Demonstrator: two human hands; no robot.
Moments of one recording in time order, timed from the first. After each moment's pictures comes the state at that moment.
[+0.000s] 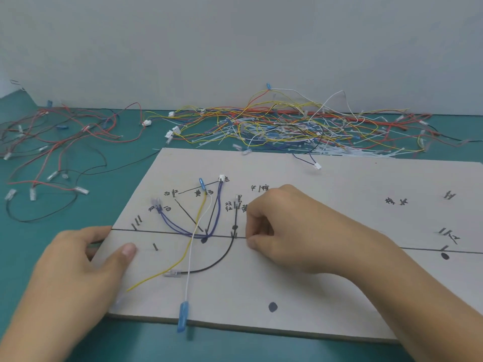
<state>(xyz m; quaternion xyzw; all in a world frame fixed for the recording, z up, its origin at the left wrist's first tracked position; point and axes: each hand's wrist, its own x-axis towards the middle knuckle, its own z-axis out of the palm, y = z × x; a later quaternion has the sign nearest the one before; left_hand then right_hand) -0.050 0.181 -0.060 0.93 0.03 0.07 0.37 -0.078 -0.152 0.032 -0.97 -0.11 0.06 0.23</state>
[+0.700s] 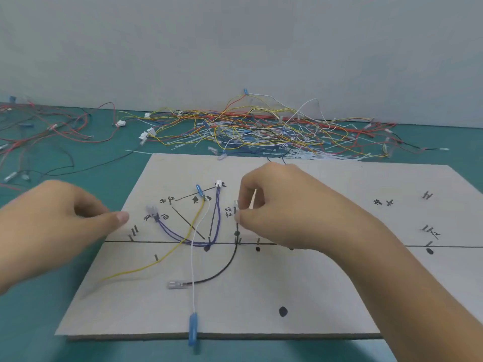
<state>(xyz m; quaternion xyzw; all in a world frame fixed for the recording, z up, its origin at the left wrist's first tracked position) 0.010 0.157 -0.006 0.97 -0.05 0.02 0.25 -0.078 -0.174 0.057 -0.98 0.00 0.02 0.22</state>
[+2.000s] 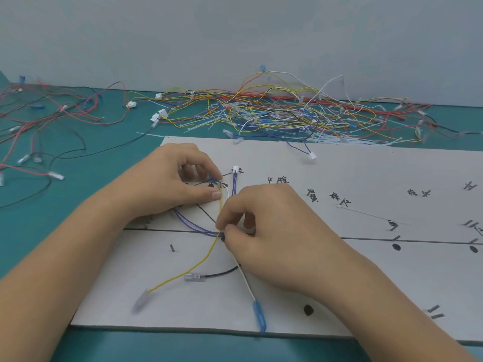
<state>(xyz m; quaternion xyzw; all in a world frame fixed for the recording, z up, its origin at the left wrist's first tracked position) 0.053 0.044 -0.006 0.85 -0.35 -0.06 0.38 -0.092 -0.135 0.021 -0.95 -0.07 -0.01 0.31</state>
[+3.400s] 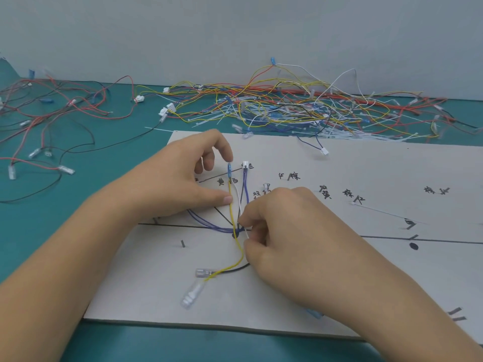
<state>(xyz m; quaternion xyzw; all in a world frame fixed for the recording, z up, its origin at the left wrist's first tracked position) 0.028 0.040 0.014 0.89 -0.31 -0.07 0.32 -0.106 -0.129 0.032 -0.97 -0.01 0.05 0.23</state>
